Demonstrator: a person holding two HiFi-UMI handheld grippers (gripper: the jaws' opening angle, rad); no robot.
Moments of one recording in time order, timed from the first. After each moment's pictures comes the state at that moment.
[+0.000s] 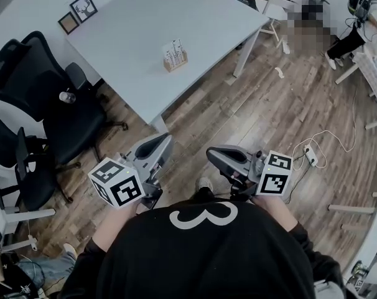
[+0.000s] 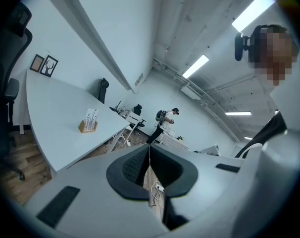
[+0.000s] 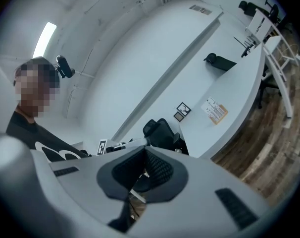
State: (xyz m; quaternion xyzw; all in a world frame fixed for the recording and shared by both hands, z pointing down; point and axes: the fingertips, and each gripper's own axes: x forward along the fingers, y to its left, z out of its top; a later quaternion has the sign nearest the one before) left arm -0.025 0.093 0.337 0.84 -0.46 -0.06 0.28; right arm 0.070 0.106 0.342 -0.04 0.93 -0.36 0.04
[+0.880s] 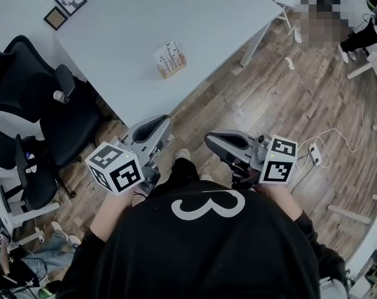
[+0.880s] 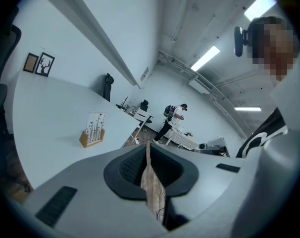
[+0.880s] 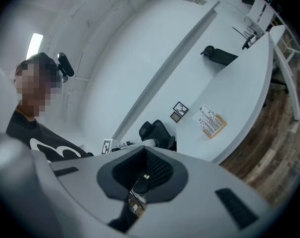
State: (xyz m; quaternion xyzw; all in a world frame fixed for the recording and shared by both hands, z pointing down) left arm -0.047 -0.049 0.364 0.83 -0.48 -0.01 0.29; right arm 0.046 -0.030 0.350 -0.02 0.92 -0.38 0.03
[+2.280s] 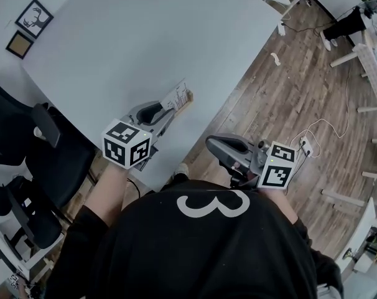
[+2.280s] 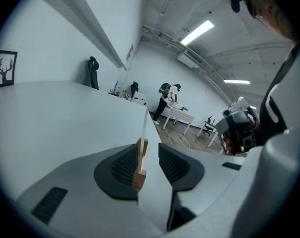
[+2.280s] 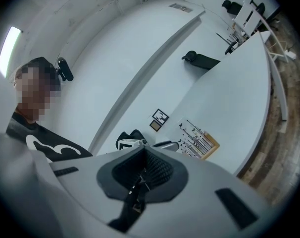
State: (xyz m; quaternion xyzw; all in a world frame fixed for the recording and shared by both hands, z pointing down) left arm -0.139 -0.242 0.462 0.88 -0.39 0.13 0.26; right arm -0.046 -0.168 0.376 -0.13 0.90 -0.42 0.02
